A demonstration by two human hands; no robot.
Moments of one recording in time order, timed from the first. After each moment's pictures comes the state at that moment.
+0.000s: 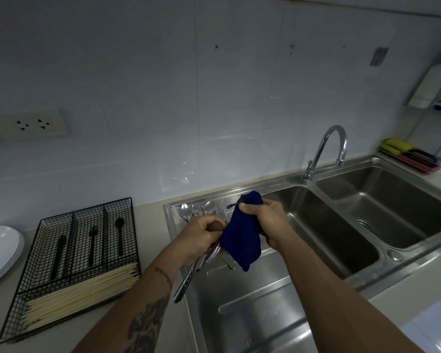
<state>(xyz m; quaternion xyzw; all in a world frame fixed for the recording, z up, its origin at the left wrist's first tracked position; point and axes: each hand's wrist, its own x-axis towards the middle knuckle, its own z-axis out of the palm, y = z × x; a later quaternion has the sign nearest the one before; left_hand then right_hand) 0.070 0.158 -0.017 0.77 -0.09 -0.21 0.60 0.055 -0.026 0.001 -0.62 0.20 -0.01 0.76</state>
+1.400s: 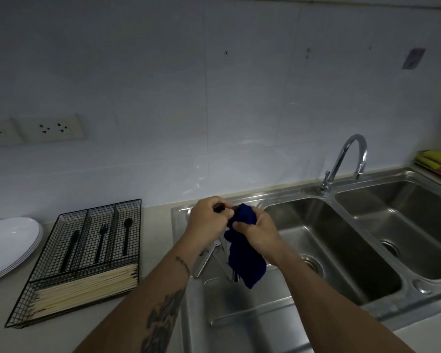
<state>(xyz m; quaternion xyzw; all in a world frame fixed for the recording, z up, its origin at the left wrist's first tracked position) 0.091 0.106 0.011 0.82 -0.01 -0.01 0.57 0.069 -0.036 -0.016 -0.75 0.07 0.02 0.65</state>
